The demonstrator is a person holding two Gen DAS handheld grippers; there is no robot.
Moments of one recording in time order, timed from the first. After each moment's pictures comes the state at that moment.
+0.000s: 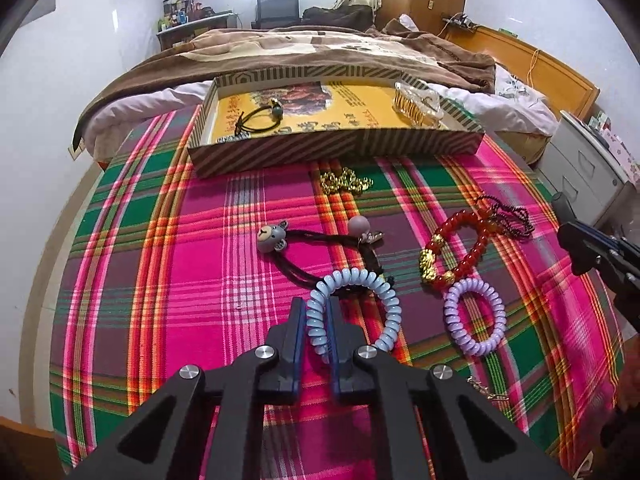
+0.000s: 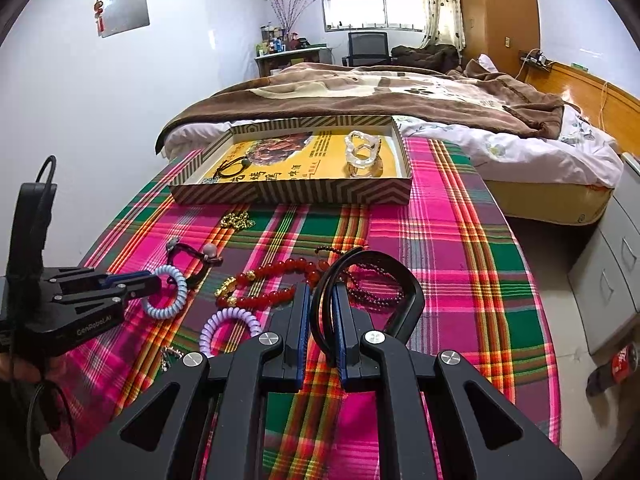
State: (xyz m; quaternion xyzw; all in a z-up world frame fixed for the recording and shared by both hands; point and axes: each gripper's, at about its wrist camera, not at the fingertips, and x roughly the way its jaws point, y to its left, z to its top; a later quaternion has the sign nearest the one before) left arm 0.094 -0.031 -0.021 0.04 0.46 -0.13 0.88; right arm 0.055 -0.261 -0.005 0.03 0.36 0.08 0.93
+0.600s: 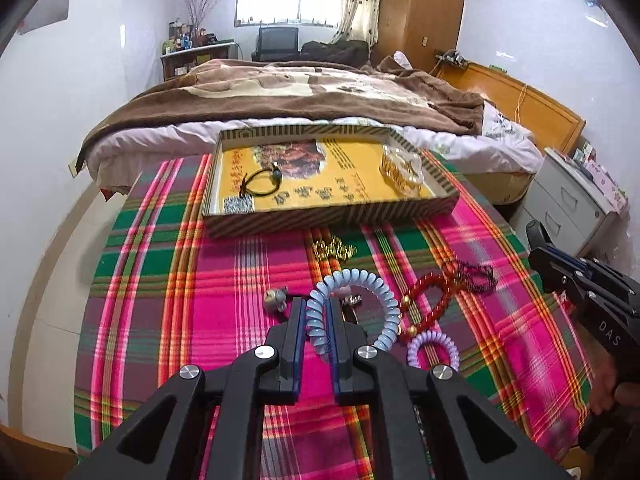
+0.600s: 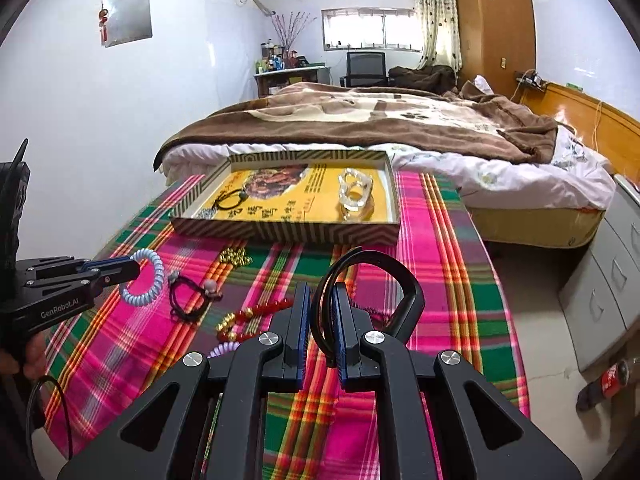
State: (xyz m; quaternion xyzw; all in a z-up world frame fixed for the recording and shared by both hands) left arm 0.092 -0.022 0.036 0.01 0.40 -0.14 0.90; right arm 0.060 -0.262 0.030 0.01 0.33 0.07 0.94
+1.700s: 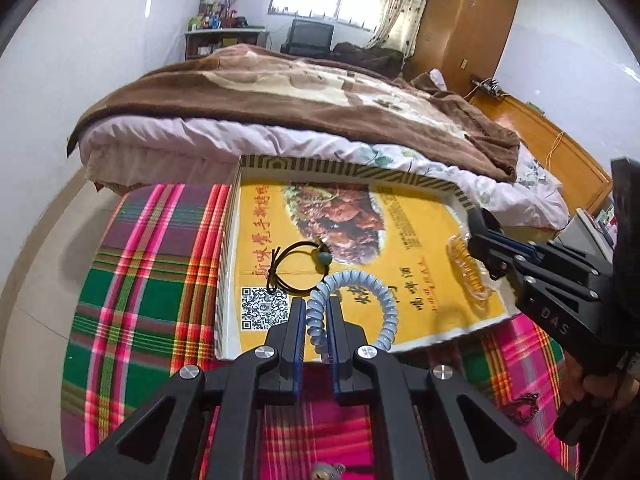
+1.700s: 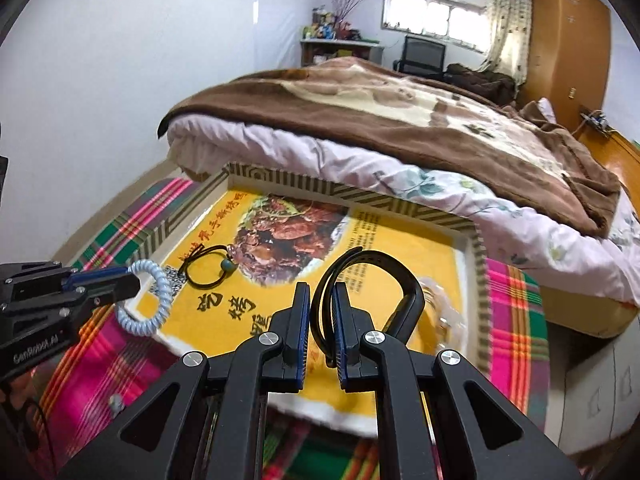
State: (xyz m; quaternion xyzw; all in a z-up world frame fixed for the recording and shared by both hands) left arm 0.253 -0.001 0.016 -0.06 0.42 -0.12 0.90; right arm 0.272 -0.196 0.016 -0.08 0.38 0.14 0.91
